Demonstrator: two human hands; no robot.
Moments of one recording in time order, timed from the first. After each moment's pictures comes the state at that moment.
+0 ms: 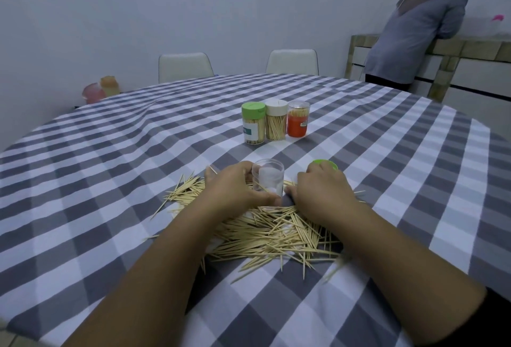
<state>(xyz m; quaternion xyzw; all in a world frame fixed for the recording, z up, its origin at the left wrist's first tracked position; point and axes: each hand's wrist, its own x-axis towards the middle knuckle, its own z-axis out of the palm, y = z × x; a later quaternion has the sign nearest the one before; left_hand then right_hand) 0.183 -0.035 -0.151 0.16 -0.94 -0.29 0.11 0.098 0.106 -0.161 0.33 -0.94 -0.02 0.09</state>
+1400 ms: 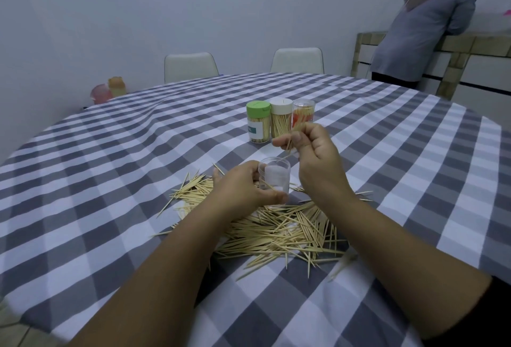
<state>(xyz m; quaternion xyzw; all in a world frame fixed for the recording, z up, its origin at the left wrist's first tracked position) 0.189 -0.027 -0.151 0.17 -0.92 -0.34 0.12 0.113 0.089 -0.141 0.34 -0.64 0.68 0.03</state>
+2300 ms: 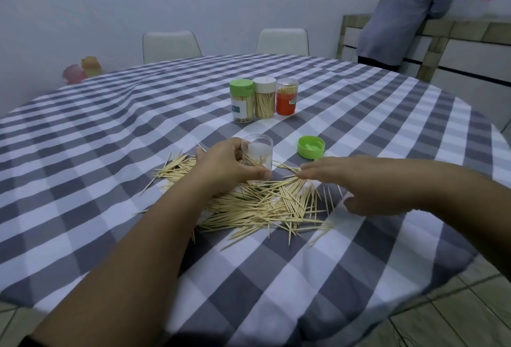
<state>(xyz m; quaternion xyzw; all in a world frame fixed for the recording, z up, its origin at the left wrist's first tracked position) 0.183 -0.034 -0.154 0.17 -0.91 -0.36 0.11 0.121 0.191 -0.107 0.48 -0.86 -0.06 -0.15</state>
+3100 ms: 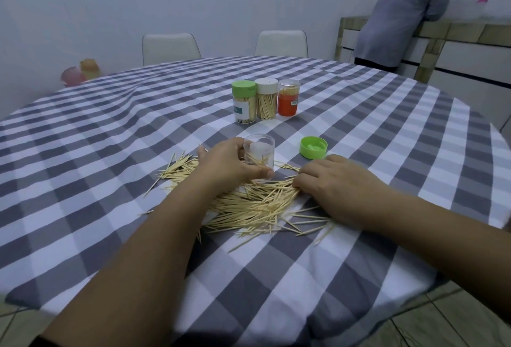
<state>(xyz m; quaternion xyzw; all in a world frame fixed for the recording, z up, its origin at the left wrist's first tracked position) 0.187 -0.031 -0.151 0.18 -0.92 -0.32 0.13 0.111 0.169 -0.162 0.58 -0.79 -0.05 0.19</state>
